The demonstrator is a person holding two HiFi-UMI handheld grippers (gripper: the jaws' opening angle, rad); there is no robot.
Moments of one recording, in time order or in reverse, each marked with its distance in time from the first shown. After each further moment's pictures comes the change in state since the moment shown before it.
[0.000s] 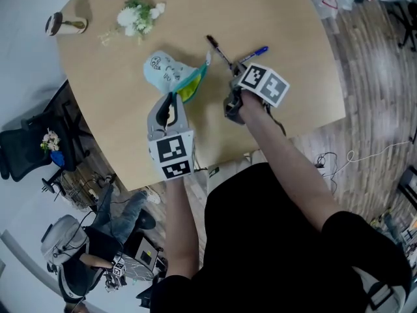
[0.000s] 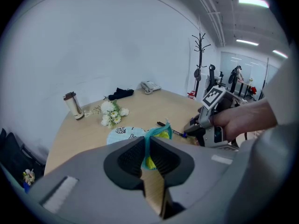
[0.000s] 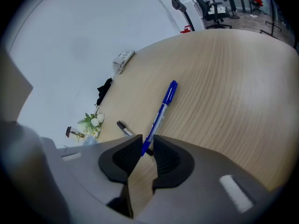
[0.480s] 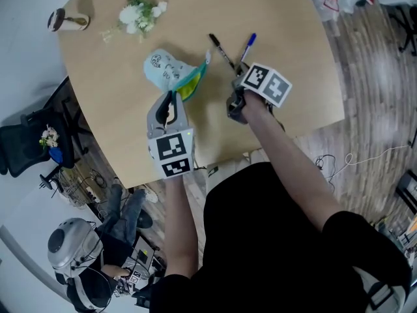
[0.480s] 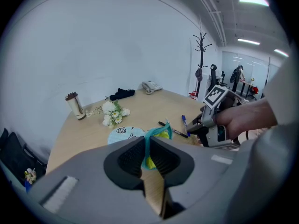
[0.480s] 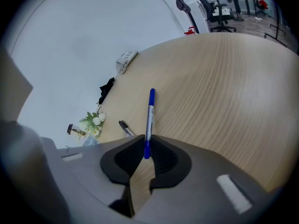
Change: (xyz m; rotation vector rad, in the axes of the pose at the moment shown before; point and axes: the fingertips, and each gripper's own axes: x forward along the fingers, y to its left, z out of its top) left arm -0.002 0.001 0.001 -0.005 0.000 0.019; right arm -0.004 0.000 0.006 -0.040 0.002 0.014
